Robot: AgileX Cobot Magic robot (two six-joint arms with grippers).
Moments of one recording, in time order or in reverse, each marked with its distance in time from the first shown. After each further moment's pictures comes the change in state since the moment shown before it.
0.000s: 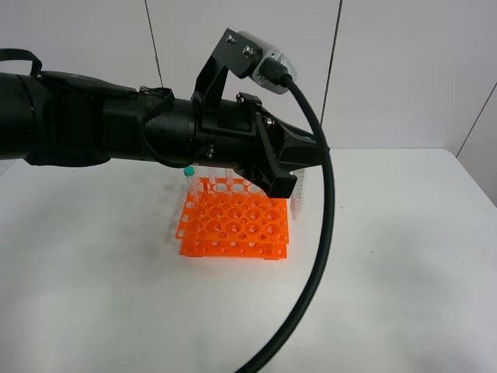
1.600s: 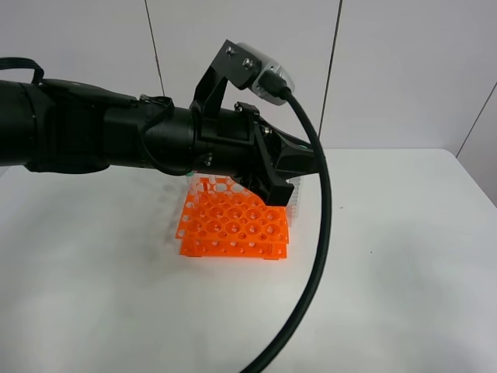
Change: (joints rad) left arm 0.000 0.000 0.024 0.001 -0.011 0.001; right arm 0.012 -0.110 0.003 -0.009 0.002 0.007
